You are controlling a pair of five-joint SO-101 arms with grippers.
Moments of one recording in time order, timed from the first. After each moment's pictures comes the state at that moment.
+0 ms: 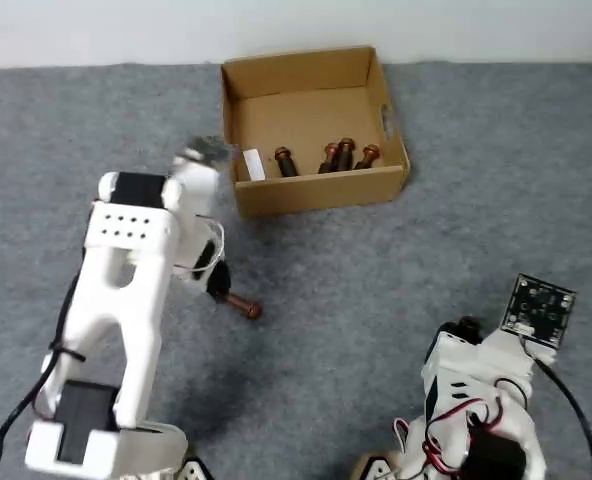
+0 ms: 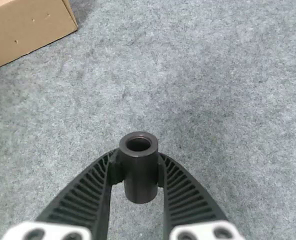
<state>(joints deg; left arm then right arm) 3.9 -3.4 11.7 96.8 -16.0 14.0 -98.0 64.1 87.8 -6.5</state>
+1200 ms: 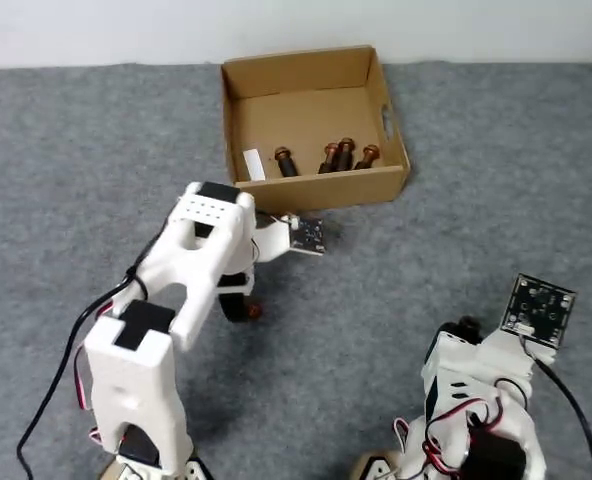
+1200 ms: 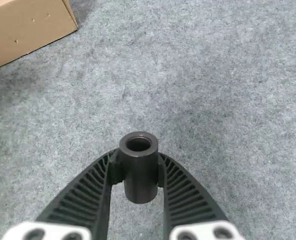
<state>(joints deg) 12.3 26.2 5.8 79.0 -61.8 14.0 -98.0 64.1 87.8 -6.5</state>
